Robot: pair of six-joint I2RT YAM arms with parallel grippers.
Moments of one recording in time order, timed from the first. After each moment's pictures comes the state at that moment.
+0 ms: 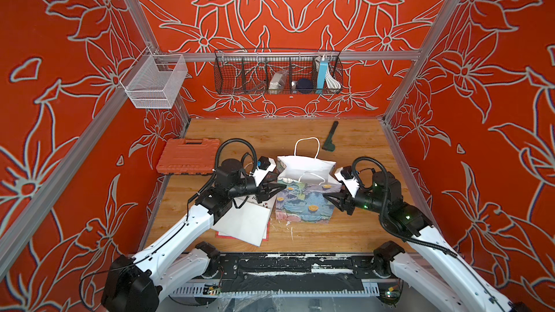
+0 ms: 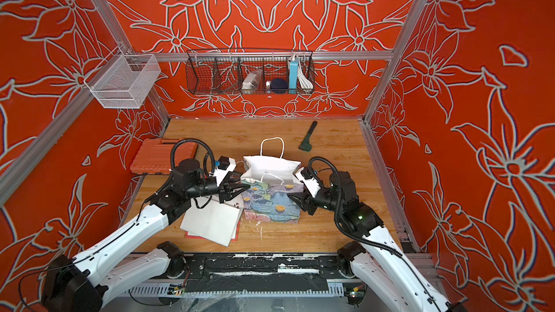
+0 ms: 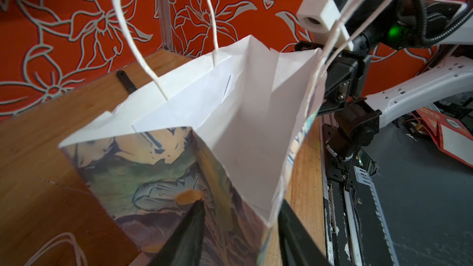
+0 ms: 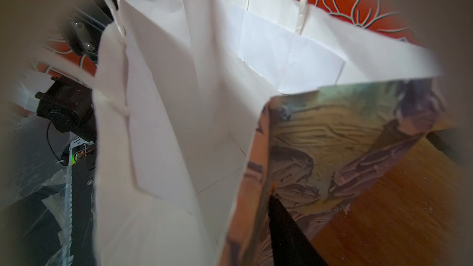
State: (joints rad) left arm -0.44 0.98 0.64 0.02 0.77 0.07; right arm 0.47 0.67 0.59 -0.39 -0.57 -0.10
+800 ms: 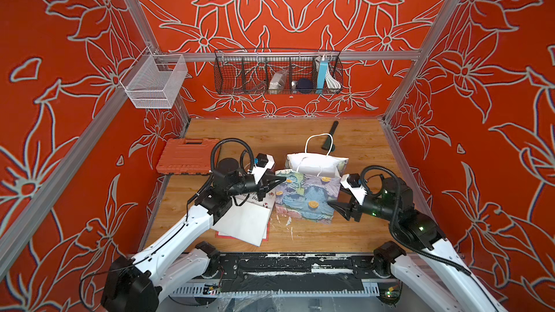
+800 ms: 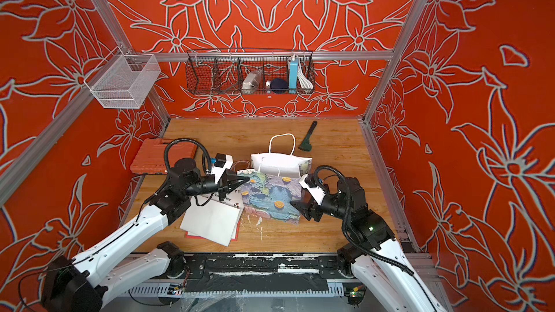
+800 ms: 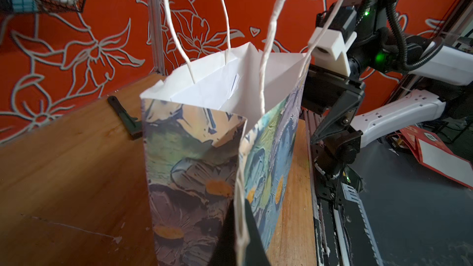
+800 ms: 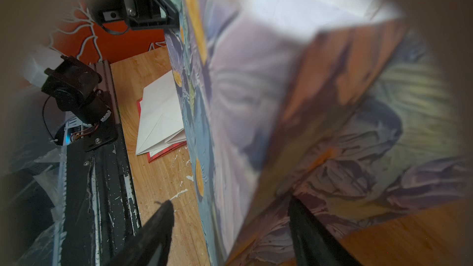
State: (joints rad) left arm -0.44 0.95 0.65 0.14 0.81 -0.01; right arm 0.46 0.54 0.62 -0.53 -0.57 -0.22
